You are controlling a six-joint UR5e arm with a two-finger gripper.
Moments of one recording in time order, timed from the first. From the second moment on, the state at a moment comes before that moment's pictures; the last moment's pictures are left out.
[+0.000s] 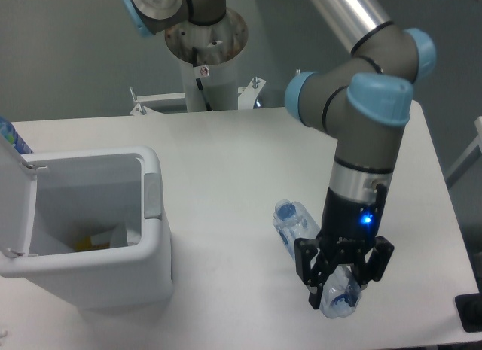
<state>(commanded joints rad) 2.53 -2.06 -1.20 -0.70 1.02 0.07</state>
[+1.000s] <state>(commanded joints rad) 2.24 -1.87 -1.24 -0.69 1.03 0.07</state>
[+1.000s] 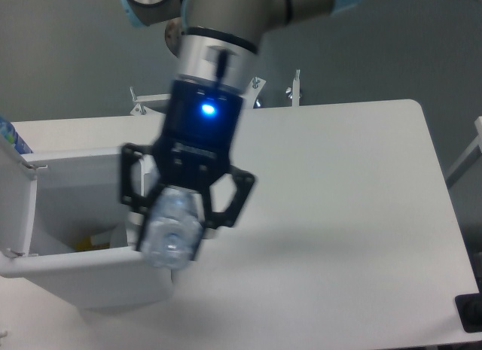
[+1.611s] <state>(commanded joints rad) 2.15 -1.89 -1.32 -0.69 1.03 0.19</state>
